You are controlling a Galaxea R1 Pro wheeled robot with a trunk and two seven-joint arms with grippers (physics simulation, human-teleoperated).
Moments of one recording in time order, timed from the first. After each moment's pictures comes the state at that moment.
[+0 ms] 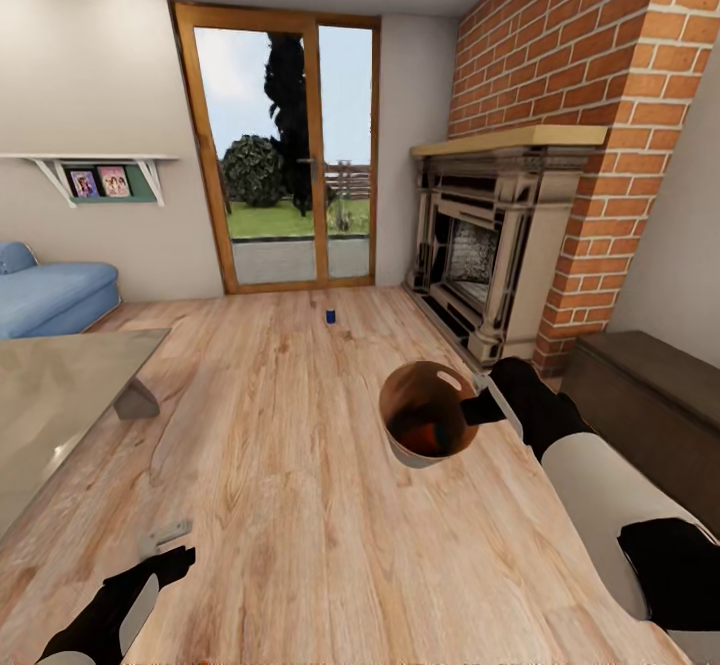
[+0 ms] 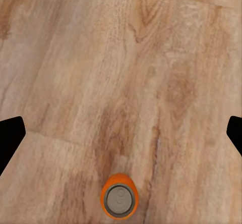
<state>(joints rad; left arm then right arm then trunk) -0.49 0.14 0.24 -0.51 0.13 0.24 0.10 -1.04 -0.09 0.21 -0.64 0.02 1.05 0.14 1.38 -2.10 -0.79</state>
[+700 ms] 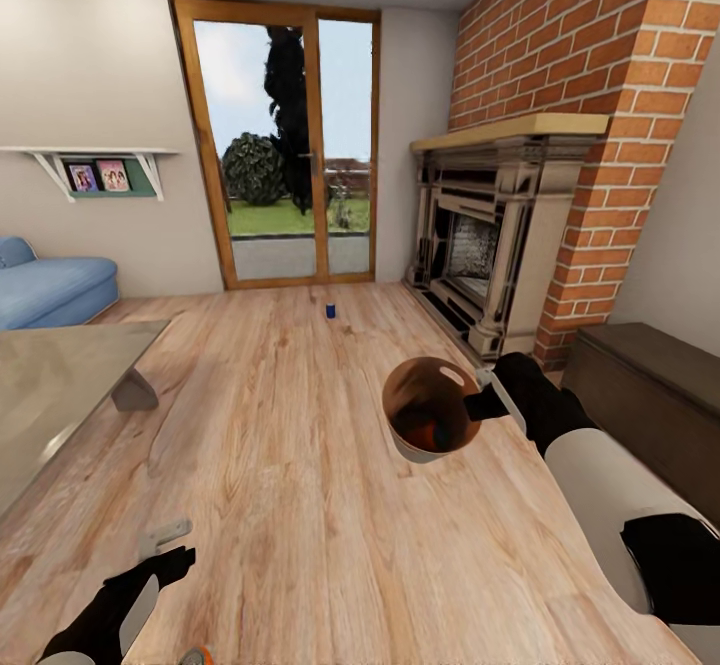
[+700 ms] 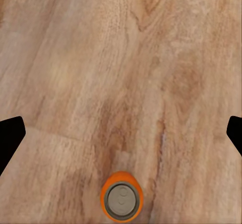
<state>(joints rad) -0.49 0.14 0.24 -0.51 0.13 0.23 0.10 -1.05 -0.10 0.21 -0.64 0.02 1.05 0.15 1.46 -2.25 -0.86</state>
